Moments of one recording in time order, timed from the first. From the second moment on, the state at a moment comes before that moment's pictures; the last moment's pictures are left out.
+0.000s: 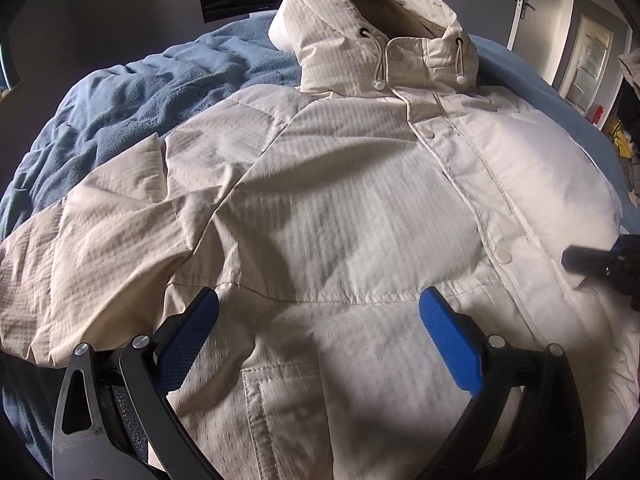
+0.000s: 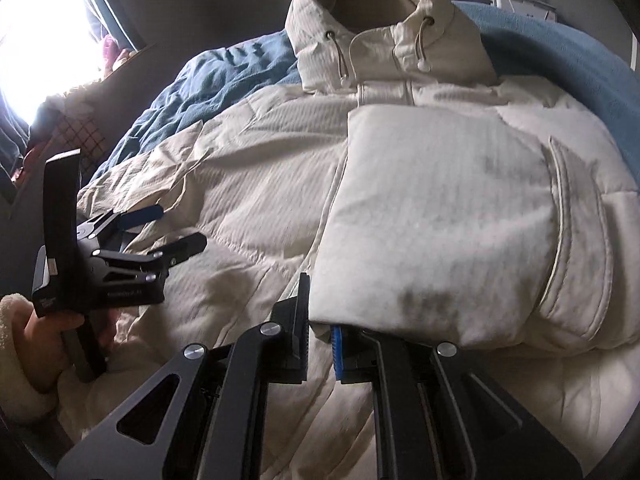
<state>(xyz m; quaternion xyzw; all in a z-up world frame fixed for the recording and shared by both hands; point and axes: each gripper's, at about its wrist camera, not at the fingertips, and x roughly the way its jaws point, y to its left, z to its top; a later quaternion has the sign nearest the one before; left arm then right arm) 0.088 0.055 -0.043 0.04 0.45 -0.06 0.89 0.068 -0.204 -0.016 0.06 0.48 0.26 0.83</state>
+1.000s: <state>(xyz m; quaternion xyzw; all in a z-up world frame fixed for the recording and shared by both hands) 0.054 -0.112 -0.002 0.23 0.37 -0.27 0.86 0.068 -0.414 0.026 0.18 0.40 0.03 0.90</state>
